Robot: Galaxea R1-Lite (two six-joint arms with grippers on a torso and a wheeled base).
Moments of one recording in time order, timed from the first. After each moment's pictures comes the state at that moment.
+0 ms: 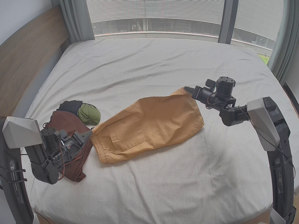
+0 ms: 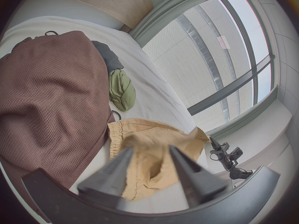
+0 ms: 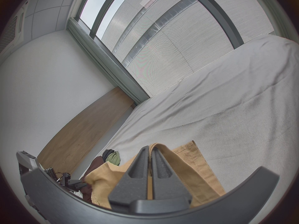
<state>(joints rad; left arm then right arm) -0.02 2.31 -0.53 -1.55 -0.34 -0.81 0.21 2.58 -1.86 -0.72 0.48 0.50</state>
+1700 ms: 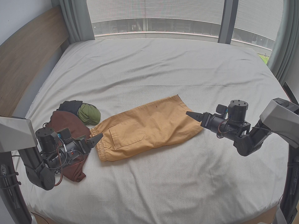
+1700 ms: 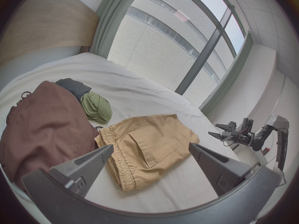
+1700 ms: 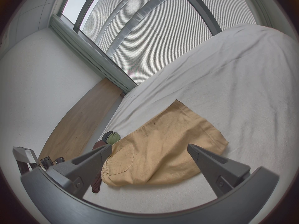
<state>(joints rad) -0.10 2.16 -0.39 -1.55 -0.34 -0.35 0.26 2.27 -0.99 -1.08 0.35 0.54</state>
